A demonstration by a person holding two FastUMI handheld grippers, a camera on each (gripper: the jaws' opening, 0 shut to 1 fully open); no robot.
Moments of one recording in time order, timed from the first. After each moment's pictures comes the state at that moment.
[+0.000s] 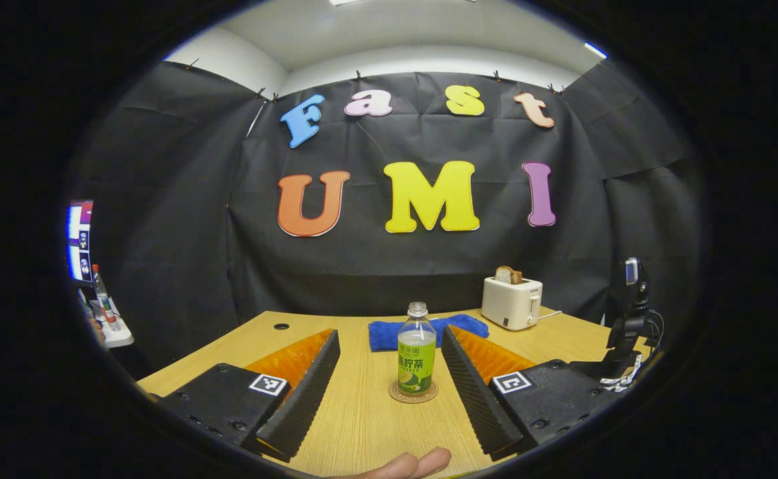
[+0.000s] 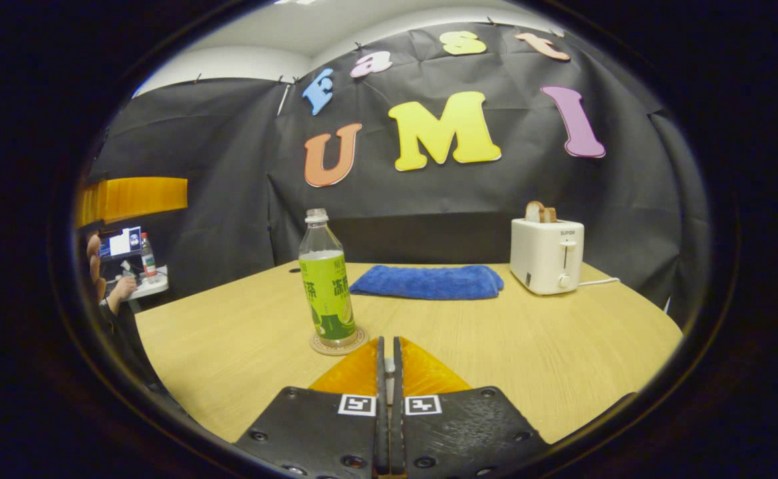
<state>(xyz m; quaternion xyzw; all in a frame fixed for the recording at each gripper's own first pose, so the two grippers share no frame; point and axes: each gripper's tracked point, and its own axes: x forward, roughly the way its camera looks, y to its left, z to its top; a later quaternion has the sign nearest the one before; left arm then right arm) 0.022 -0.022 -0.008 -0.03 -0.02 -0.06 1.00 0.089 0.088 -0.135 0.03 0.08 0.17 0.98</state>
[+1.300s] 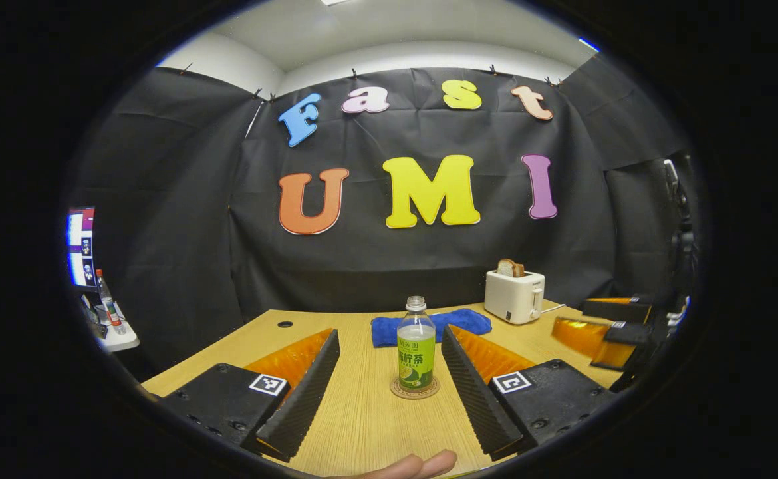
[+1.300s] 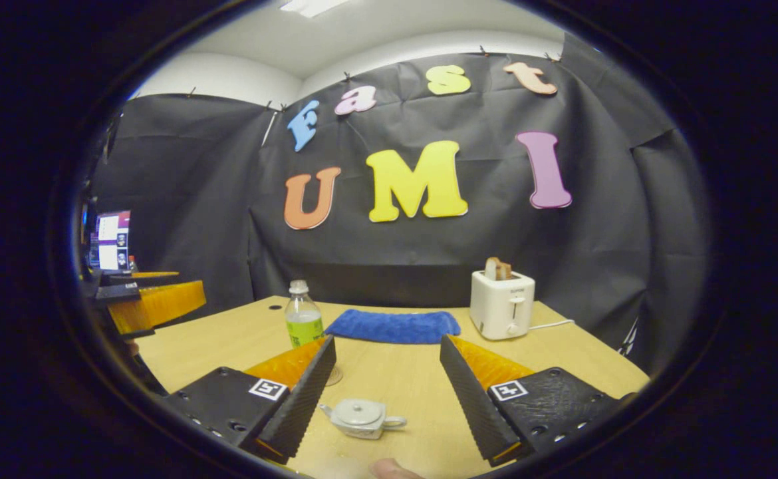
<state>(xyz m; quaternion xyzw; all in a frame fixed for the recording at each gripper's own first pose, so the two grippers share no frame) 0.019 -0.031 -0.011 -0.02 -0.01 -0.04 1.00 0.043 0.016 -0.028 0.02 0.00 0.09 1.00</state>
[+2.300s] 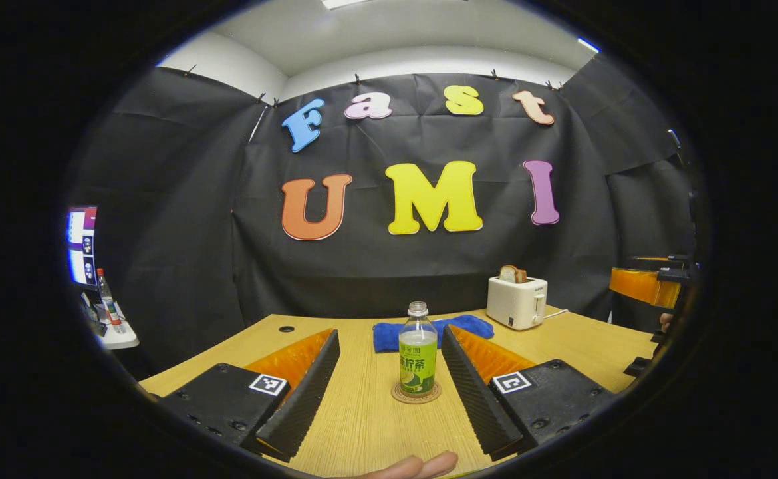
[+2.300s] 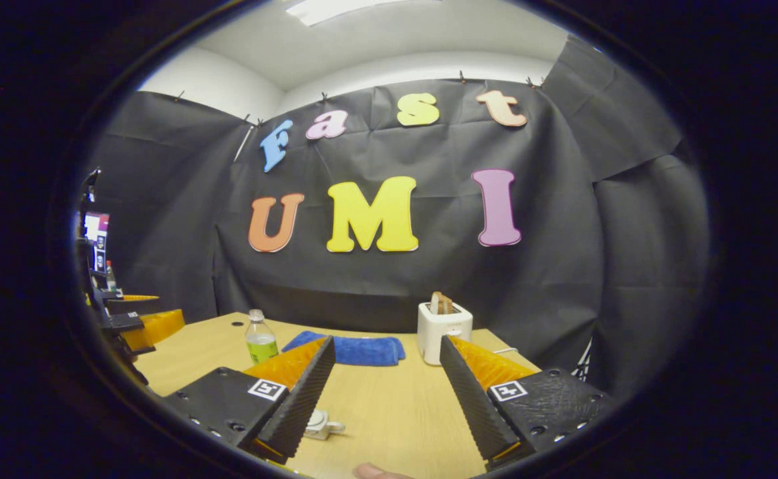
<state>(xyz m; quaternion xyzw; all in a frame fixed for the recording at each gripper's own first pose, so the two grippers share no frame) 0.022 -0.030 -0.008 -0.03 -0.03 -0.04 1.00 0.013 -0.044 0.018 0.01 -0.05 0.03 1.00</state>
